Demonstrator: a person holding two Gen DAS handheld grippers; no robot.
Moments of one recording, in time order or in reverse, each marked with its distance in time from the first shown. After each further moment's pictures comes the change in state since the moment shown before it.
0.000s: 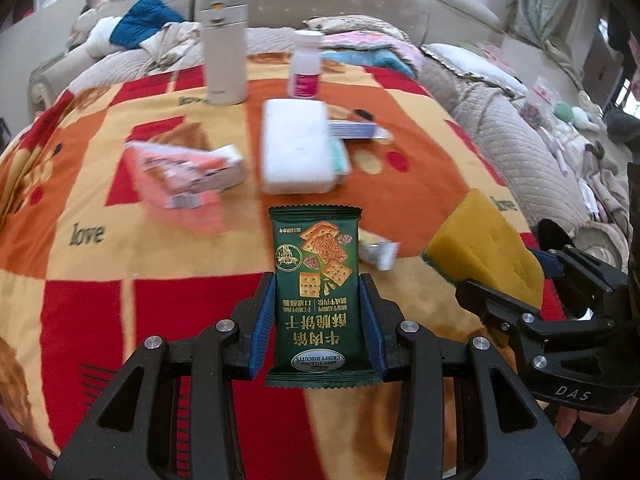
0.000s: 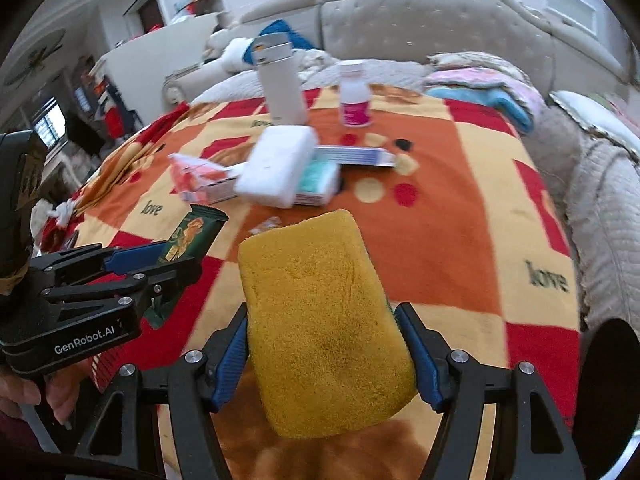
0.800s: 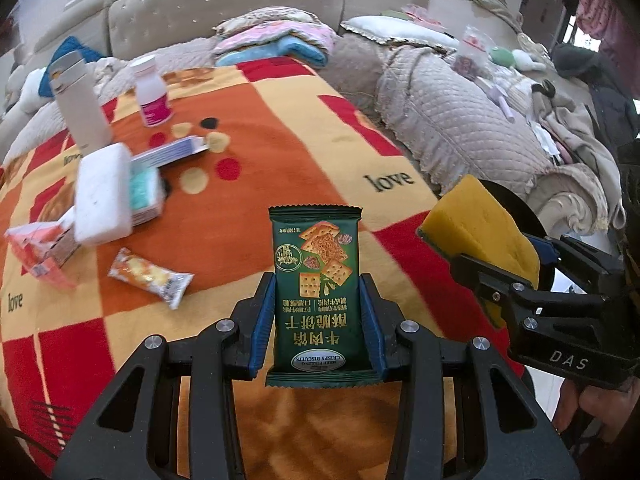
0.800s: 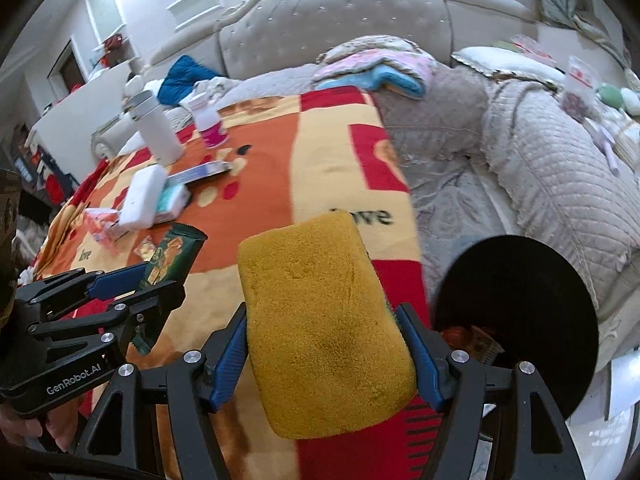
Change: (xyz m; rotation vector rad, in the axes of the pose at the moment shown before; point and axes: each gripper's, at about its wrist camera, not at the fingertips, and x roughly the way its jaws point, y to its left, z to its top) left arm 0.029 -0.146 0.011 0.216 0.031 -0.105; right arm -0.059 -0.133 -0.049 0.251 -0.039 -0.152
